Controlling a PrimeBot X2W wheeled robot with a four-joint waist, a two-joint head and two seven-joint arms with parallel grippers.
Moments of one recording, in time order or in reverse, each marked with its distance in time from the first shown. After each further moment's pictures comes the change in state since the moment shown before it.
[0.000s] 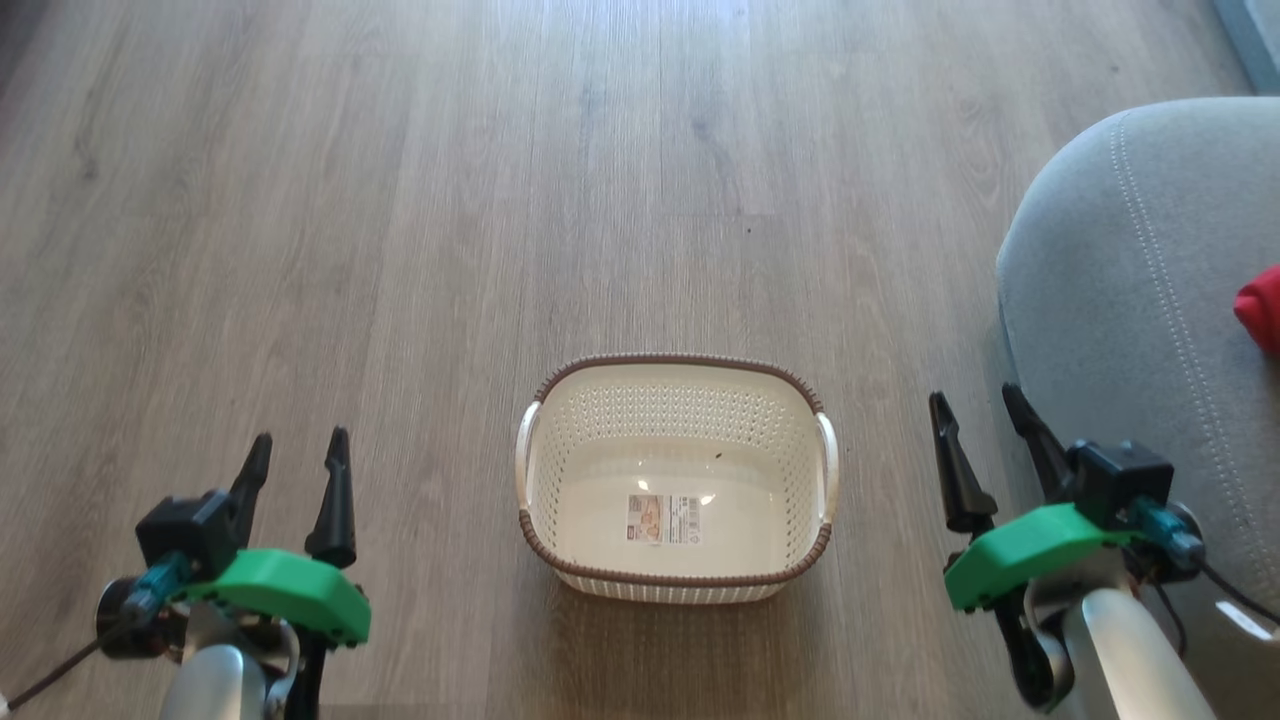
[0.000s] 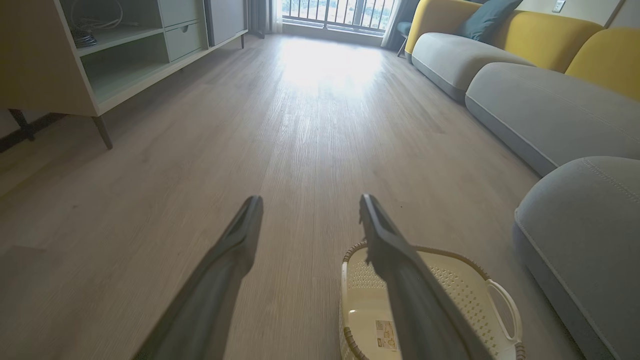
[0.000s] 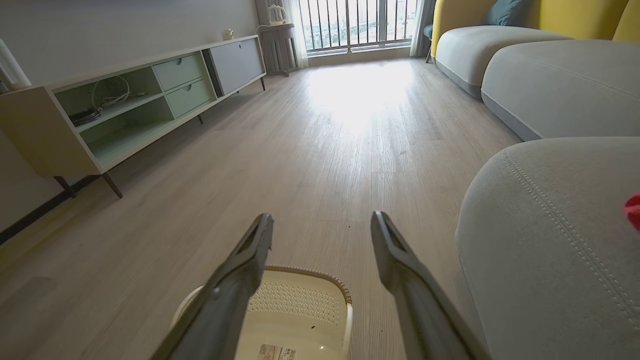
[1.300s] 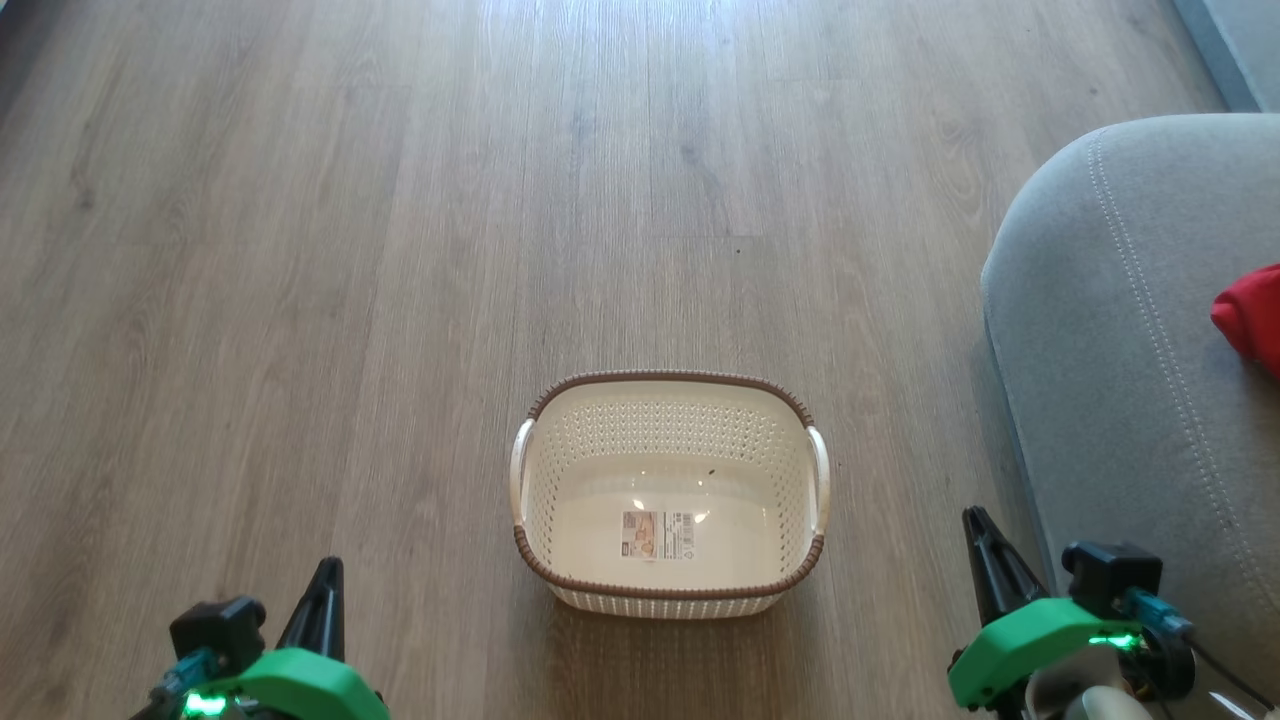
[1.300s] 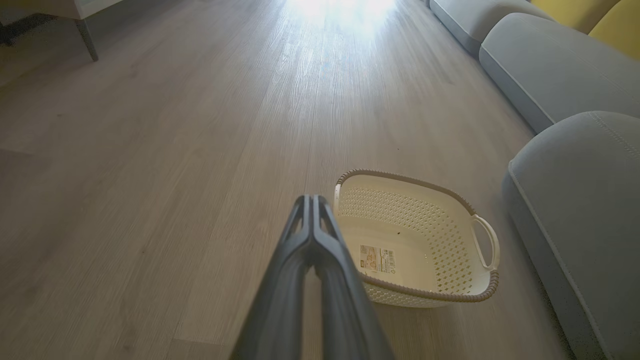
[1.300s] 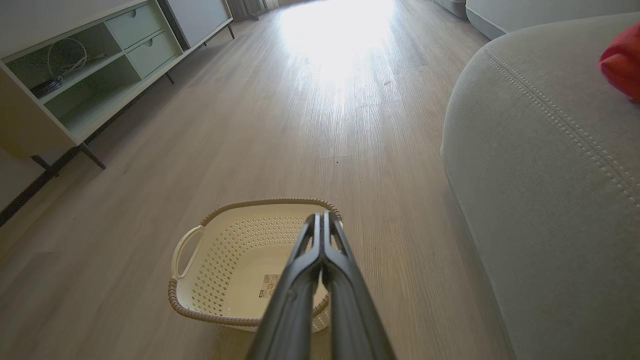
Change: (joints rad) left arm 0.128 -0.014 -0.011 0.090 -0.057 -0.006 0.021; right arm 0.123 0.012 -0.013 0.095 0.058 0.000 0.015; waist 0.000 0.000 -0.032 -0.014
